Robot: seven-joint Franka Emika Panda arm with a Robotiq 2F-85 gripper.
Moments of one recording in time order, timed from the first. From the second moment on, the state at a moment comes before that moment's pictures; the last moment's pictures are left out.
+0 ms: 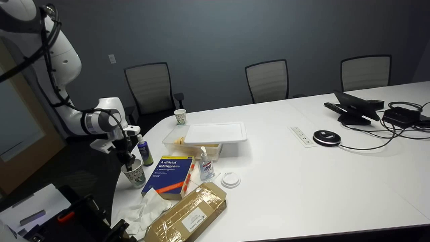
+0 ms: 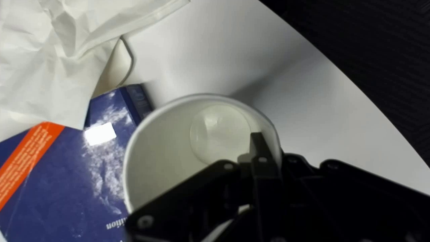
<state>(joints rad) 0.47 0.59 -0.03 -2.33 -0.10 2.76 0.52</state>
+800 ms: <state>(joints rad) 0.62 0.61 -0.12 -2.32 -0.10 2.81 0.52</state>
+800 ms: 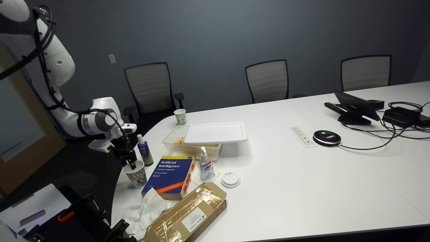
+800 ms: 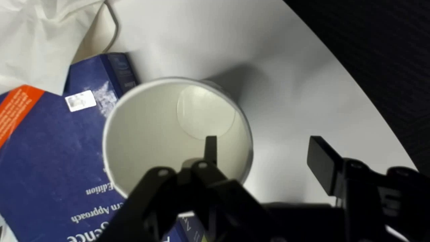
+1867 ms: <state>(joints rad) 0.39 0.12 -0.07 -2.46 -0.15 2.53 0.59</state>
